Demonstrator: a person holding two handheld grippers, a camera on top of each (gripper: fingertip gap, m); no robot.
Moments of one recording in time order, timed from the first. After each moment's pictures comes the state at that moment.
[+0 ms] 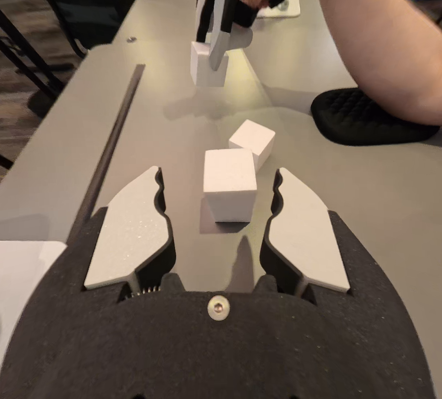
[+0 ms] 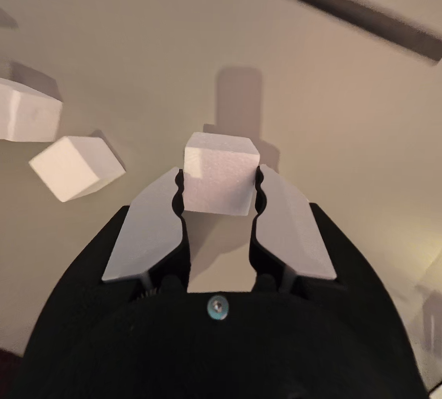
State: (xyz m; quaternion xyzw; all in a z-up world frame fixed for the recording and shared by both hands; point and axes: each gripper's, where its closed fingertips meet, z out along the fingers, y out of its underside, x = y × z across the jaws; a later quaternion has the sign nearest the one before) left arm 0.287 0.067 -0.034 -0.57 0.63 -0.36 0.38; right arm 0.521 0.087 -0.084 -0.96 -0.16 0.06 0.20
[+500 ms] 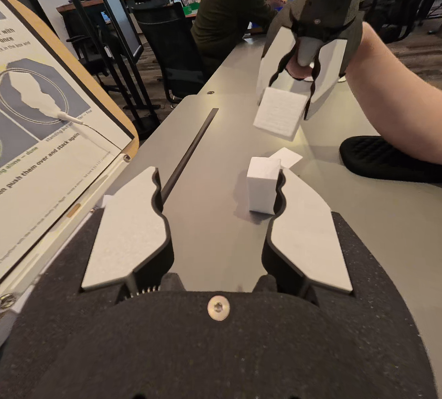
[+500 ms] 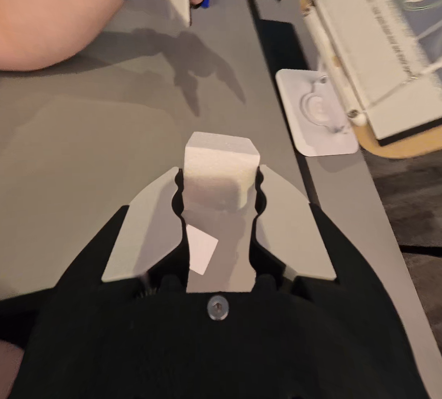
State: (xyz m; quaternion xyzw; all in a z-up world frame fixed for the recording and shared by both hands) left arm 0.186 0.090 0.048 -0.58 0.52 -0.35 0.52; right arm 0.309 0.047 0.020 -0.68 -0.60 0.18 0.39
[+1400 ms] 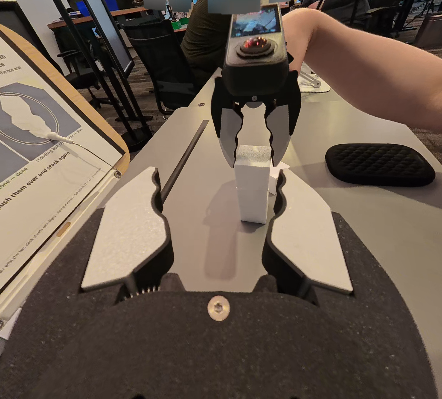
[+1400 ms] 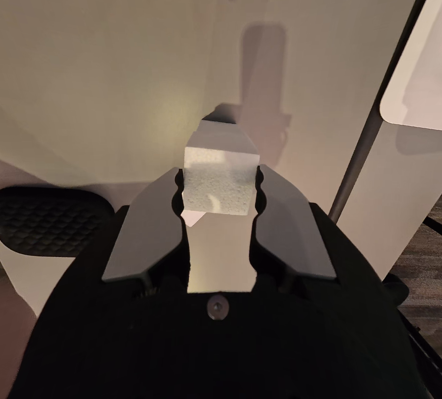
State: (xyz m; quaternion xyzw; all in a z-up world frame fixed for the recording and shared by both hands) left arm 0.193 0.077 0.061 -0.56 0.53 -0.37 0.52; right arm 0.293 0.061 -0.040 -0.69 -0.72 0.04 0.07
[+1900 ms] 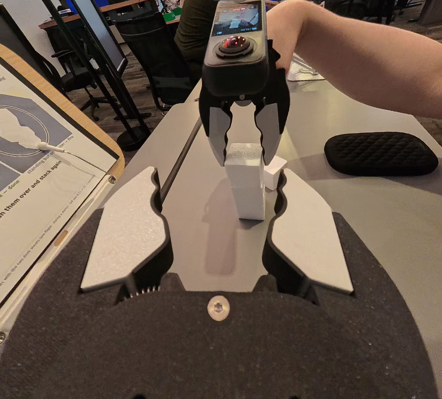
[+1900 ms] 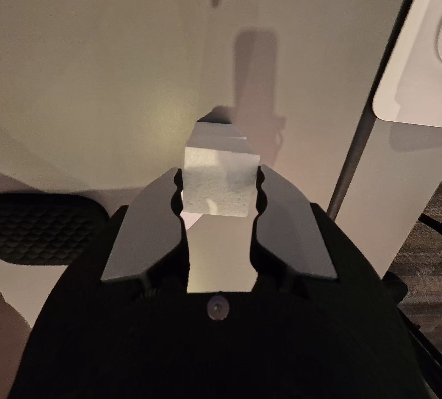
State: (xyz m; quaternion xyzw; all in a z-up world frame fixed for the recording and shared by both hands) left arm 0.202 0.067 0.060 -0.55 0.56 -0.35 0.52; right arm 0.295 0.066 -0.042 -0.69 -0.71 0.04 0.09
